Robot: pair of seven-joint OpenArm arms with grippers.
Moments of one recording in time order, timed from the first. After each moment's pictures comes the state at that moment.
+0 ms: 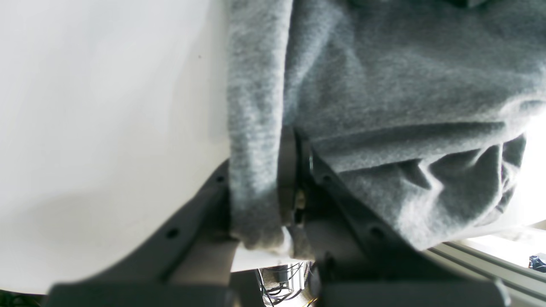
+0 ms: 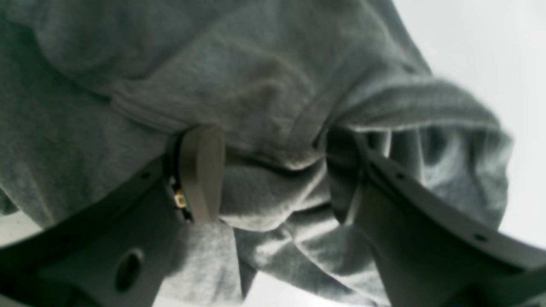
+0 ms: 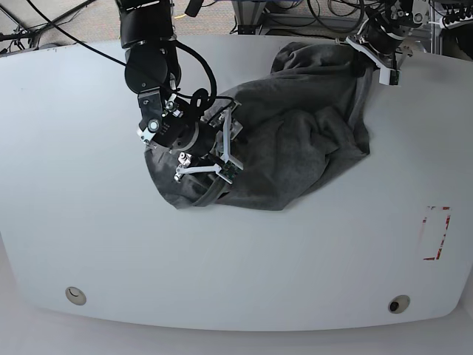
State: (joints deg) left arm 41.3 -20.5 -7.4 103.4 -31.0 -9.6 23.9; right arm 2.1 2.2 -10.9 100.7 7.2 41.1 -60.3
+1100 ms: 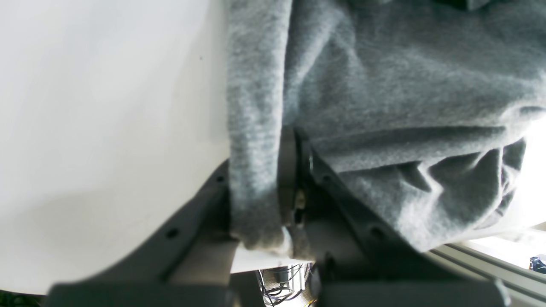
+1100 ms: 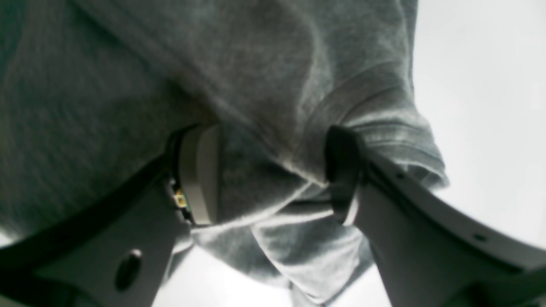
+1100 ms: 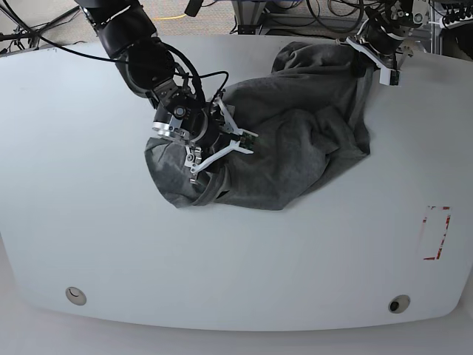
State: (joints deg) left arm 41.3 -20.5 -7.4 103.4 -31.0 -9.5 24.0; right arm 5.0 13.2 -29.9 99.6 -11.8 41.1 -50.9
